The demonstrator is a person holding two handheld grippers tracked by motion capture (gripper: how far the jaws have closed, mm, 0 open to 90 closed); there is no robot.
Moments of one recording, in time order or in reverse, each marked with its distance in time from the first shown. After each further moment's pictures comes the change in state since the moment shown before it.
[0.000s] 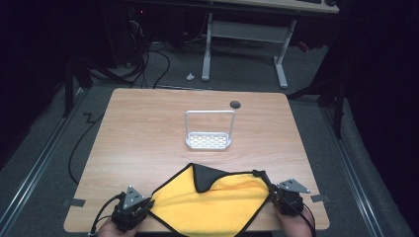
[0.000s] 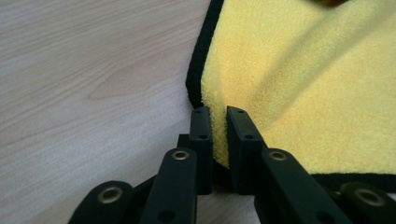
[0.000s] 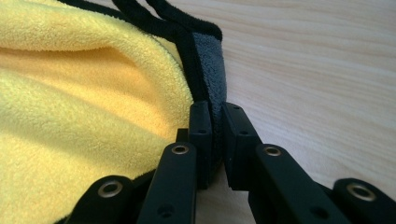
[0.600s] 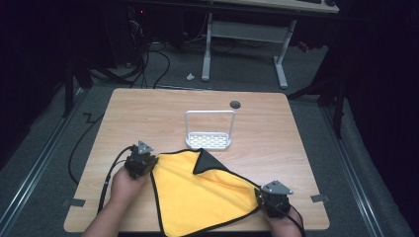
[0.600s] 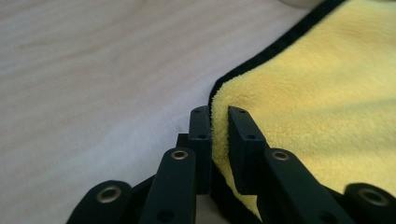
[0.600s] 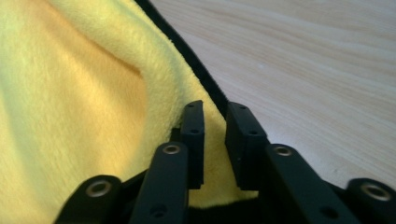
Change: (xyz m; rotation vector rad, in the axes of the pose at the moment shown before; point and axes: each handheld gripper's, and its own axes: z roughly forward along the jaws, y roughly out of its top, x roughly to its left) left arm 0.083 0.101 0.088 0.034 0.101 0.021; right arm 0.039 0.007 0.001 0.018 0.045 -0.121
